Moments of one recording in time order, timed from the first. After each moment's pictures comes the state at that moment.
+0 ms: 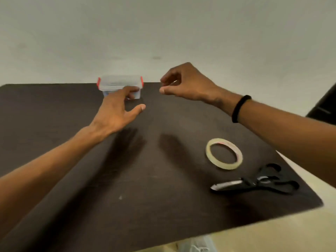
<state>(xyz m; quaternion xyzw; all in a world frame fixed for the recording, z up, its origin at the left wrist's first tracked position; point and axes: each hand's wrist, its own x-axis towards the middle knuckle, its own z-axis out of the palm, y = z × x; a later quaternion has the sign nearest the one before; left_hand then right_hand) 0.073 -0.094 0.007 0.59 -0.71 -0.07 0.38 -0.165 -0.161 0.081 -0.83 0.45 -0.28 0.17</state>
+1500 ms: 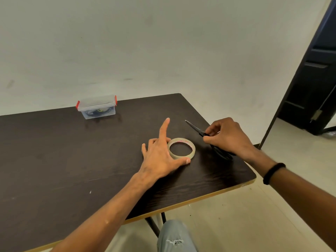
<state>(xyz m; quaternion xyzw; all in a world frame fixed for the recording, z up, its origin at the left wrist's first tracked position) -0.138 0.015 -0.020 0.58 -0.73 -0.21 0.30 -0.372 -0.011 0.015 -0.65 0.68 -0.31 0.15</state>
